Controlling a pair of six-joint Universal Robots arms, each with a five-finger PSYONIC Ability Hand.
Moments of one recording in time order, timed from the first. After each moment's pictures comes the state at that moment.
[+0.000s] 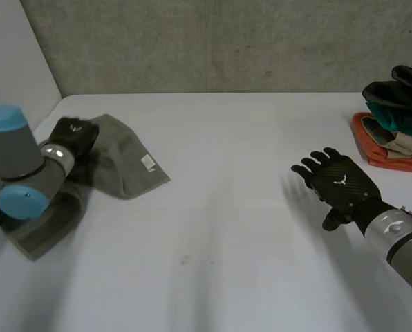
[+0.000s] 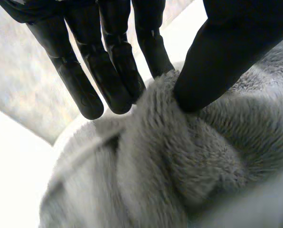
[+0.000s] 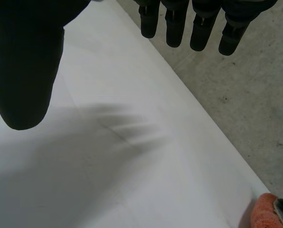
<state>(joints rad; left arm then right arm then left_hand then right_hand) 4.59 -2.38 -1.11 3.30 -1.42 3.68 1.66 -1.30 1.98 -0.44 1.05 2.49 1.15 1.19 1.19 1.20 0.95 0.23 0.22 0.21 0.21 0.05</state>
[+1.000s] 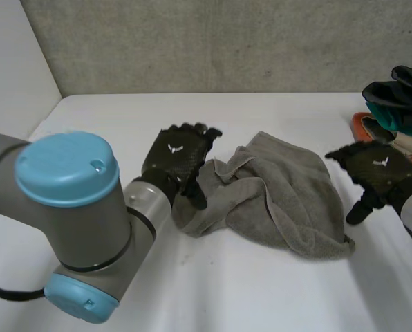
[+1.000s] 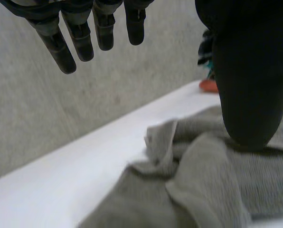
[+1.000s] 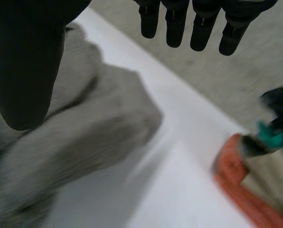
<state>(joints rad) 3.99 -1.96 -1.47 3.29 -1.65 3.20 1.62 -1.46 1.83 -0.01 1.21 2.67 0.19 0.21 0.21 0.20 0.05 0.23 0.22 0.21 0.21 0.05</state>
